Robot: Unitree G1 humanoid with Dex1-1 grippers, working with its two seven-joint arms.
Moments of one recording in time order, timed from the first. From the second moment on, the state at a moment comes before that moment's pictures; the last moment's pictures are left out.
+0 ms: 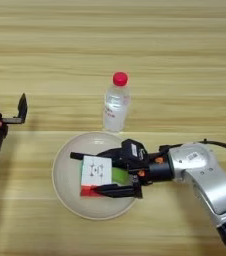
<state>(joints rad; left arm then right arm) -0.09 0.07 0.08 0.09 -0.04 -0.16 -0.05 -0.12 -0.63 0.24 -0.20 0.37 0.21 1.25</state>
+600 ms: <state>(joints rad) -0.14 0.20 0.01 -0.13 -0.23 -0.06 -0.42 -0.18 -0.69 0.14 -0.19 0.41 0.28 1.26</state>
